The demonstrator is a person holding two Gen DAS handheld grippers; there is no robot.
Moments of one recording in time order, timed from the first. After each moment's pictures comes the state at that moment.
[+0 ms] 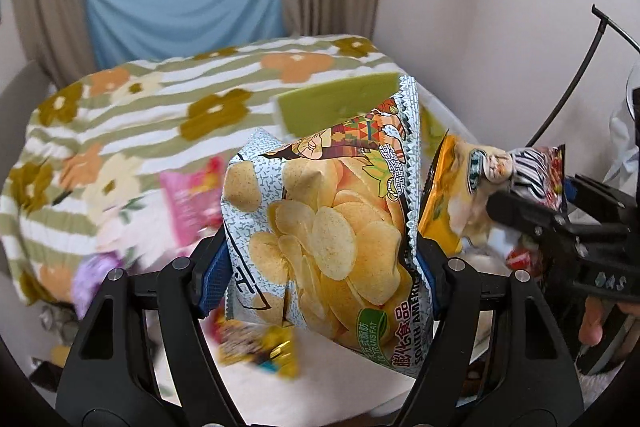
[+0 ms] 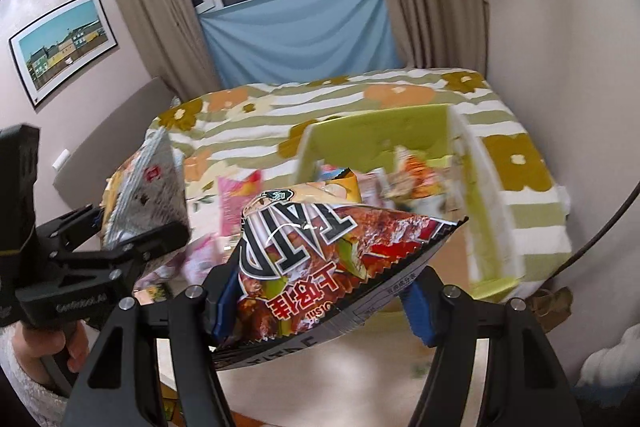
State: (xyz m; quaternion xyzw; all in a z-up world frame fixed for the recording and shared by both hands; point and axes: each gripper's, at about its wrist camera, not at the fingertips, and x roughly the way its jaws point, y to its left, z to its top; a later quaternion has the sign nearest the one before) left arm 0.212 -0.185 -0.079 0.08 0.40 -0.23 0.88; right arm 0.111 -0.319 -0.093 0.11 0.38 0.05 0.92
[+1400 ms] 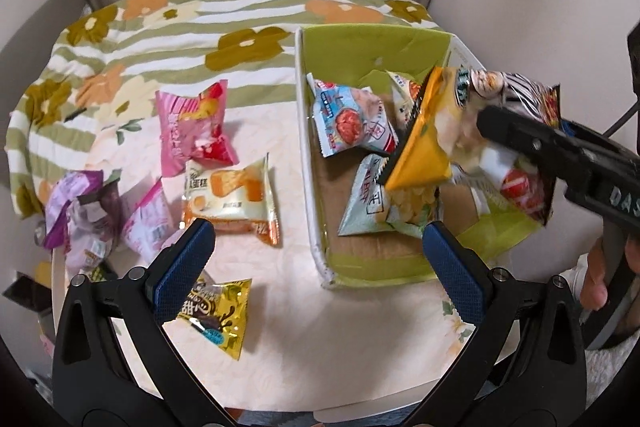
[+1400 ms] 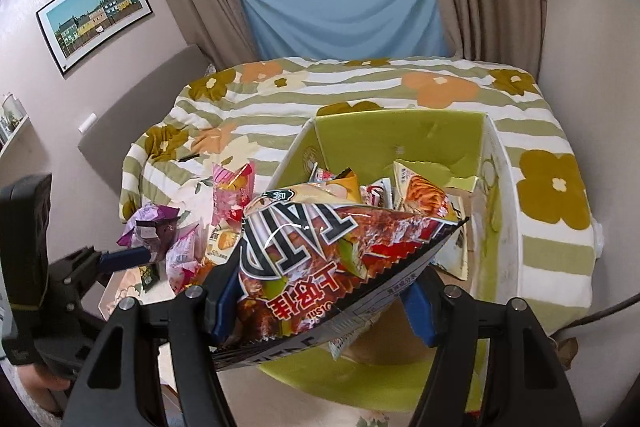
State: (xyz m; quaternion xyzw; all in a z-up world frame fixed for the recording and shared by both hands) left arm 0.223 -0.201 -0.134 0.02 0.49 -0.12 0.86; right arm 0.189 -0.361 -0.123 0.08 0.41 0.16 0.90
